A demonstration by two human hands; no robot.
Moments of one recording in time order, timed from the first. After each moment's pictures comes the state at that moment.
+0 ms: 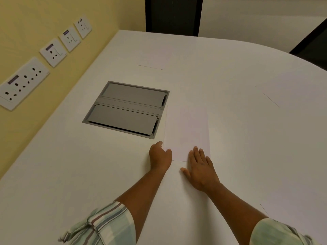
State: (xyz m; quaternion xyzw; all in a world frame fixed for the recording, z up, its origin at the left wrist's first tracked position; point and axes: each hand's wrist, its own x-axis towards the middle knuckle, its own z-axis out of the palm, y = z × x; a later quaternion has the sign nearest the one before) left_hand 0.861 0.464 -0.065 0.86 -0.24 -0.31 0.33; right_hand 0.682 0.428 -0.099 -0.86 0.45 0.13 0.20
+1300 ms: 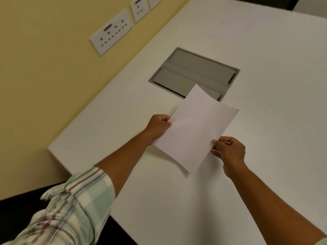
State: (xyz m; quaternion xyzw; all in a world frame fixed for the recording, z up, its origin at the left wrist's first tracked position) left_hand 1.029 0.640 -0.003 0.82 -0.21 -0.38 0.39; right_hand 0.781 0.515 -0.042 -0.42 0.59 -0.22 0.65
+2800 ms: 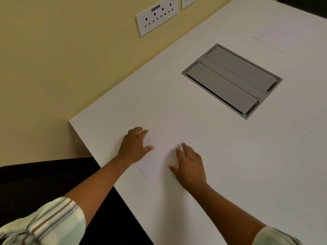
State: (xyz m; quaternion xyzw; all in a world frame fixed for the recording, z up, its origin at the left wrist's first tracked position) left_hand 1.077 0.849 -0.065 0.93 -0.30 -0.18 0.09; right_hand 0.879 0.693 -0.082 -0.95 0.21 0.07 0.21
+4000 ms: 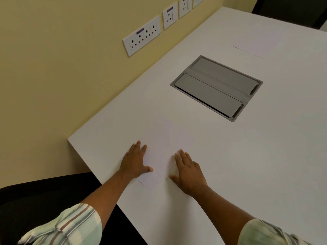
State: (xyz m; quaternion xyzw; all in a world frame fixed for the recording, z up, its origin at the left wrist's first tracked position) left_hand 1.053 0.841 -0.073 0.91 -0.31 -0.26 -0.04; right_hand 0.858 0.670 -0.083 -0.94 0.19 0.14 0.24
